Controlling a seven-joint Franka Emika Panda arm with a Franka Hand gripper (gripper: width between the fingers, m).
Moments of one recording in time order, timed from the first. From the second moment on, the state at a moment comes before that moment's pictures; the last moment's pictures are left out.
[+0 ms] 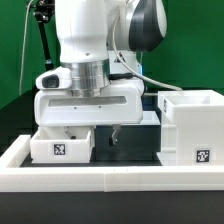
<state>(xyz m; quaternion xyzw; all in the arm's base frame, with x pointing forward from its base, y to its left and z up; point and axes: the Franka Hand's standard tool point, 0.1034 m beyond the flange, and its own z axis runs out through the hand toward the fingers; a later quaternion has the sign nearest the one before) 0.500 -0.081 0.005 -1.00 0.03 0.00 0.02</state>
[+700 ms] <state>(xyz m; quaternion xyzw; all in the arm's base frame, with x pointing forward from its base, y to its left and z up) 0.501 -0.082 0.006 -1.00 0.03 0.00 0.02</state>
